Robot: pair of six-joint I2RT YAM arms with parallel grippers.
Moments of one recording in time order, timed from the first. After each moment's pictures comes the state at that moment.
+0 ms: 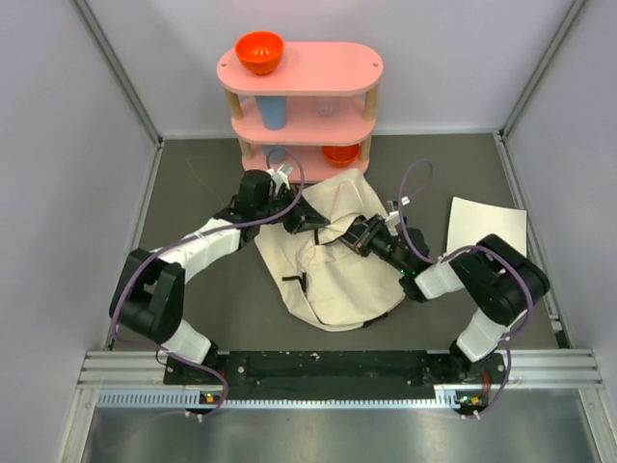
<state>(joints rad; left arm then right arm) -0.45 1.55 0.96 0.11 0.68 -1.00 0.60 1.67 0.42 1.25 -0.23 1.30</state>
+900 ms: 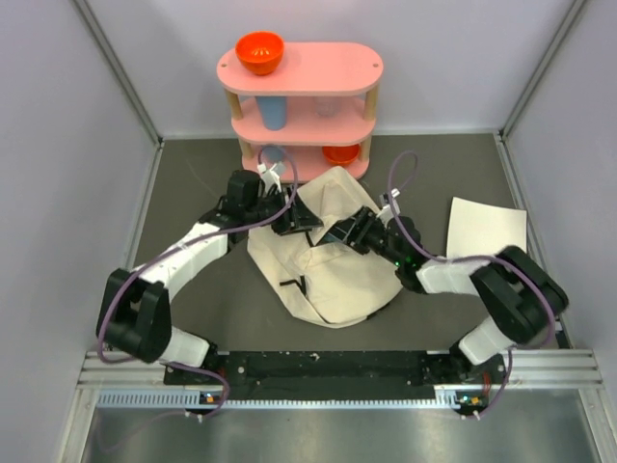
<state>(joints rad) -0.41 1.46 0.96 -0.03 0.67 -0.76 0.63 1.59 0.54 0.88 -0.19 1.09</state>
